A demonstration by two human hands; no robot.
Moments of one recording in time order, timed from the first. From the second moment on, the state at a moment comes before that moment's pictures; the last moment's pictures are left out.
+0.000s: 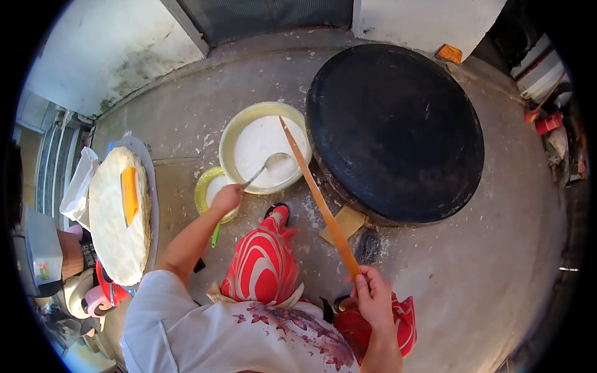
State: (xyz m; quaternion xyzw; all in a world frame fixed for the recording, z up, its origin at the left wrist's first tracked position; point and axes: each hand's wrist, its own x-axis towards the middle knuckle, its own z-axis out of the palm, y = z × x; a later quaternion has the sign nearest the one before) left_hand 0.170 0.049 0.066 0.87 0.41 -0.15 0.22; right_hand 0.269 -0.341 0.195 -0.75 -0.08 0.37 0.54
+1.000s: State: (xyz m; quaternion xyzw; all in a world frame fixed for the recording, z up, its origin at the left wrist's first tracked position) left_hand 0.190 0.059 0.037 0.32 0.55 -0.13 0.76; right_hand 0.273 -0.337 0.205 -0.70 -0.04 0.40 0.59
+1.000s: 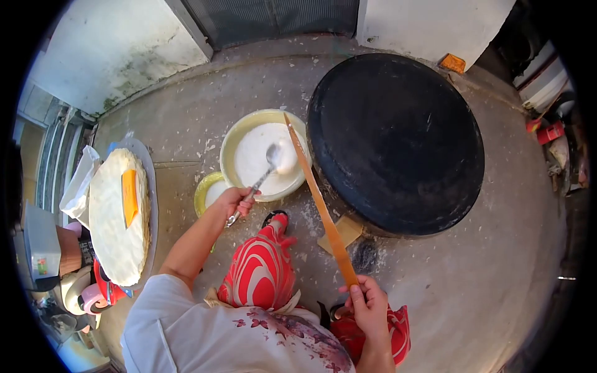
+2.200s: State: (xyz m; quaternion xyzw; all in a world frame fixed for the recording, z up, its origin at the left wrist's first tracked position) left_hand 0.165 0.045 0.048 0.05 0.45 -0.14 0.88; right_hand 0.275 -0.329 0.202 -0.70 -0.03 0.41 0.59
